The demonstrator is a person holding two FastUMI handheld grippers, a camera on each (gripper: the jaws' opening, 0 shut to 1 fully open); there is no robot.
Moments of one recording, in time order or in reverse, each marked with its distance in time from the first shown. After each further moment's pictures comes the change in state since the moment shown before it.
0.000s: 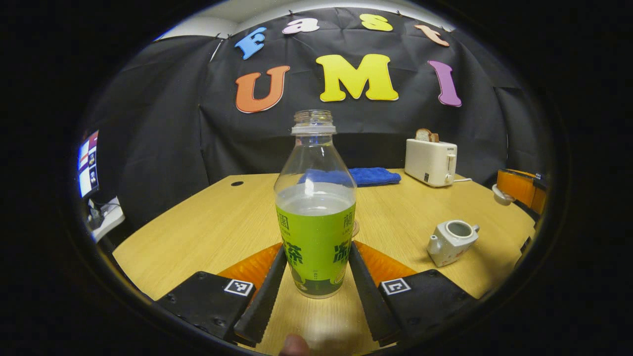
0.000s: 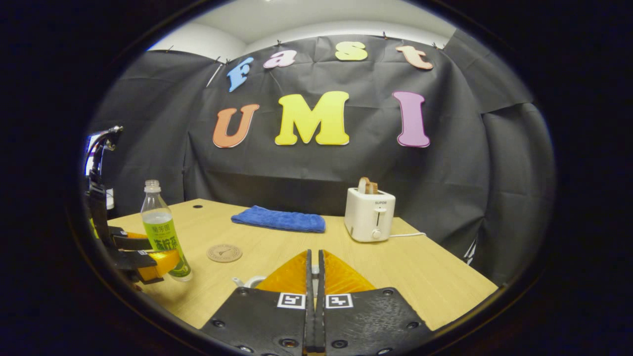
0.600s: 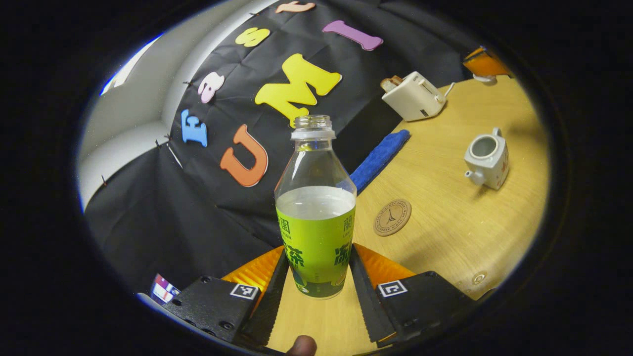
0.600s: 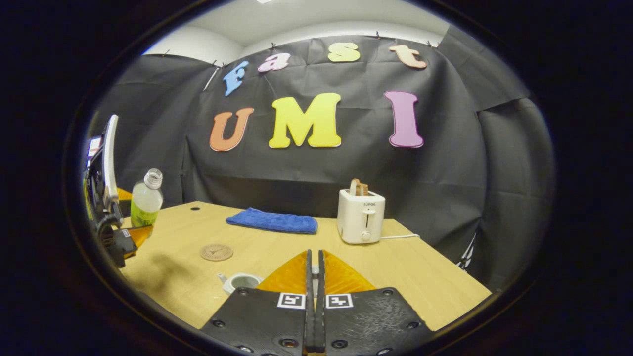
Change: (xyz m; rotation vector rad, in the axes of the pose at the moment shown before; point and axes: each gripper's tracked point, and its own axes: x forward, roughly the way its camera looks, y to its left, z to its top) left arm -0.024 0.047 0.062 0.798 -0.062 0.252; right arm -0.006 -0.040 0.003 0.013 -0.010 0.004
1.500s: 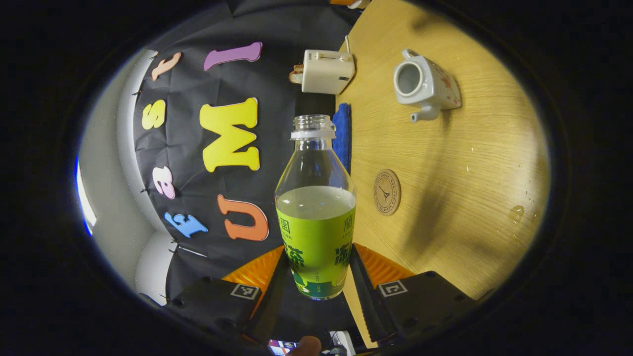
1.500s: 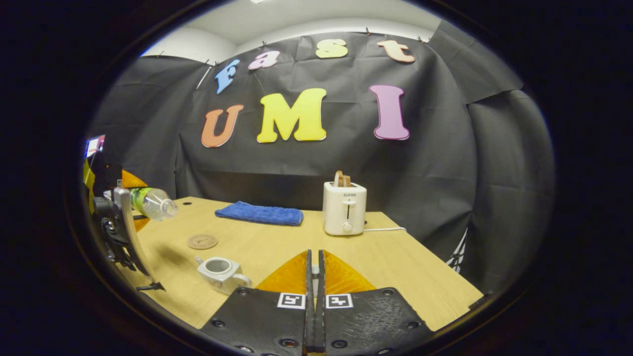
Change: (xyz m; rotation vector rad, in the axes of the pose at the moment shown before) left arm 0.009 -0.025 0.032 0.638 -0.029 -0.046; right arm -0.009 -0.045 -0.022 0.010 0.029 -0.025
